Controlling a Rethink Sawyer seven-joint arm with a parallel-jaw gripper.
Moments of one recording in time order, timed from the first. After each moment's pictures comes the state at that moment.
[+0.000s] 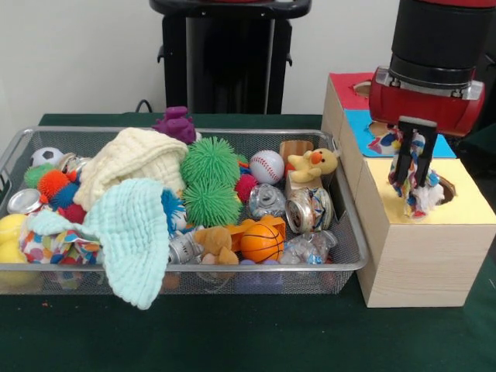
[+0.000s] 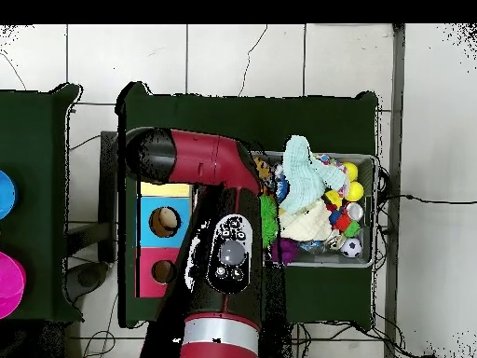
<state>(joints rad) 0.08 -0.50 -0.18 1.26 0.19 0.71 2.05</state>
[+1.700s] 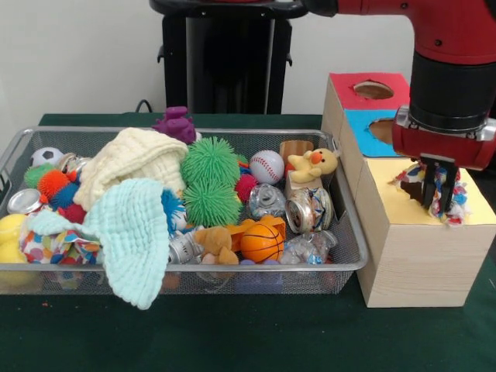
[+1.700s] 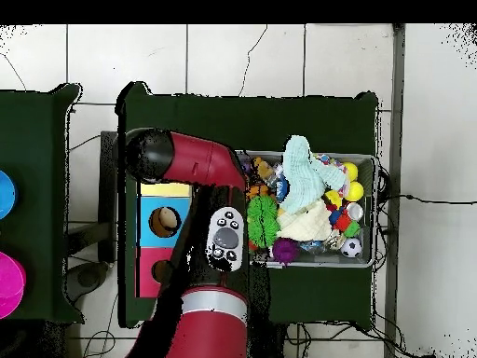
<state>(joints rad) 0.10 -0.42 -0.15 1.26 0.35 0.71 2.05</state>
